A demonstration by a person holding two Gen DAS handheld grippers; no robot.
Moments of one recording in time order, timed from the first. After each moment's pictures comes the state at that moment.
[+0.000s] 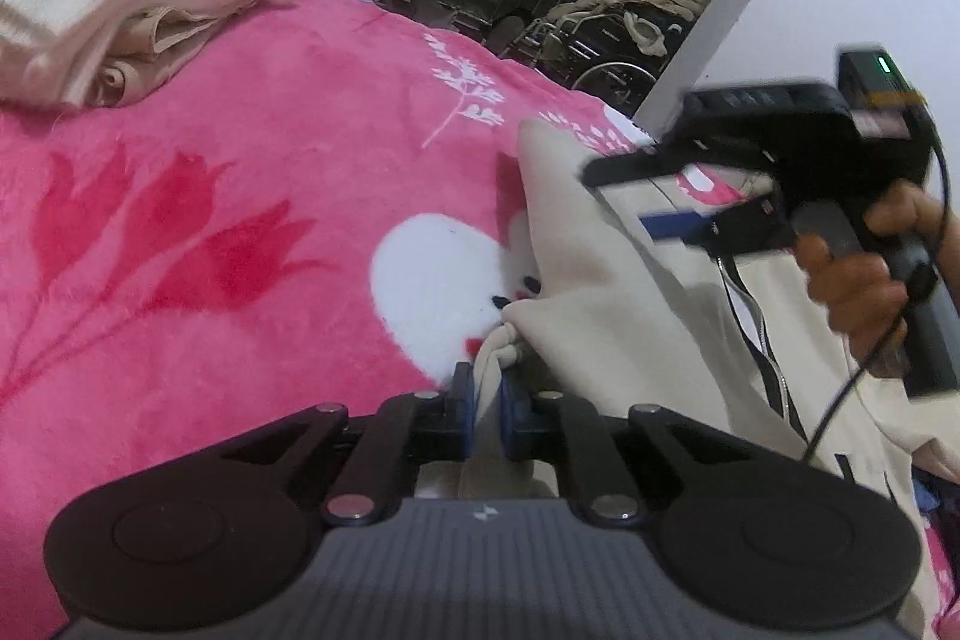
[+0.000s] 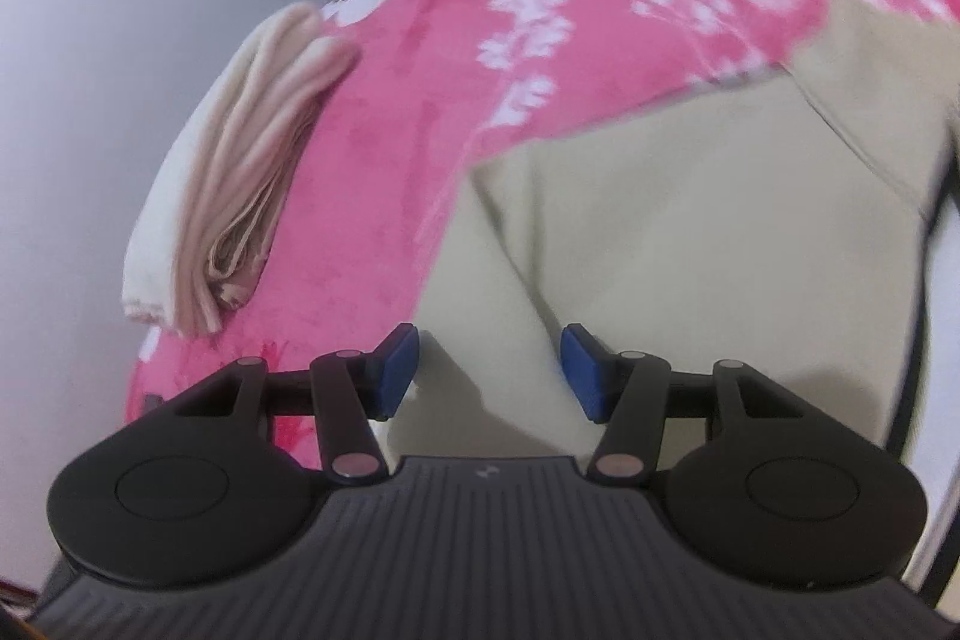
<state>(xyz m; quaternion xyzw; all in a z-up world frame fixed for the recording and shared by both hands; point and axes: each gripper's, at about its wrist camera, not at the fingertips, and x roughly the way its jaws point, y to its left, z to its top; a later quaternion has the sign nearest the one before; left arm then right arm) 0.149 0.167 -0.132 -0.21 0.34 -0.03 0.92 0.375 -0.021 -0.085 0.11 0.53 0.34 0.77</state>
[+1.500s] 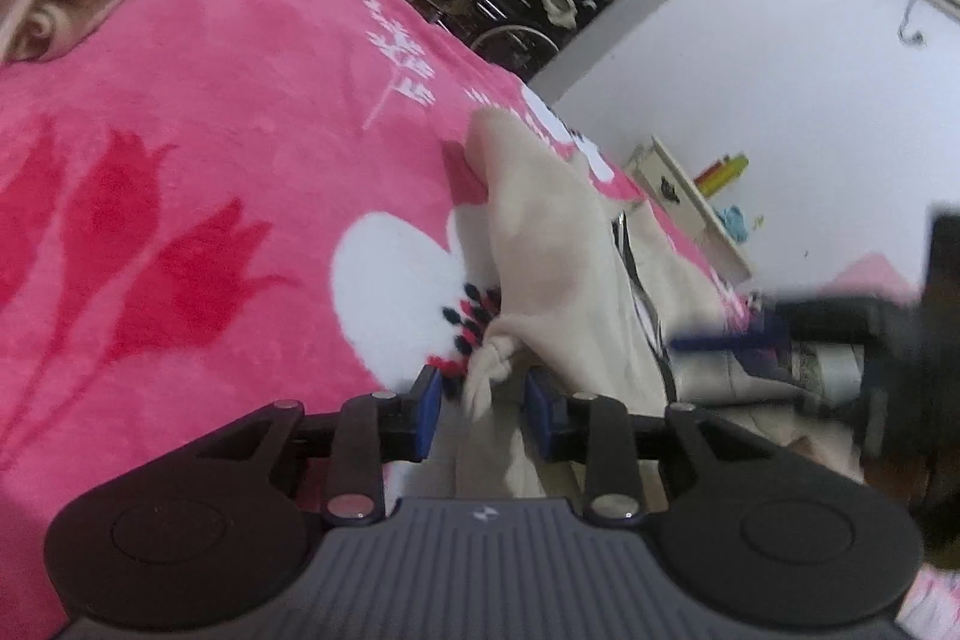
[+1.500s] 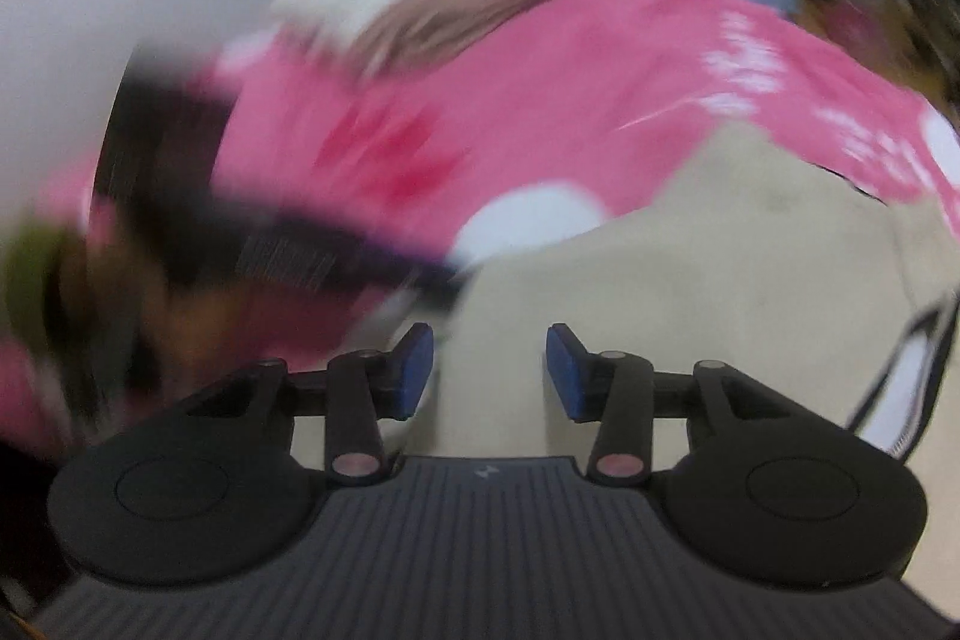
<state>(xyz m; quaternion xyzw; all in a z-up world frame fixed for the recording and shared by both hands) 0.181 0.229 -0.137 -0.31 0.36 -0.17 0.86 0.218 0.012 -0.038 -0.21 0.43 0.46 0.75</state>
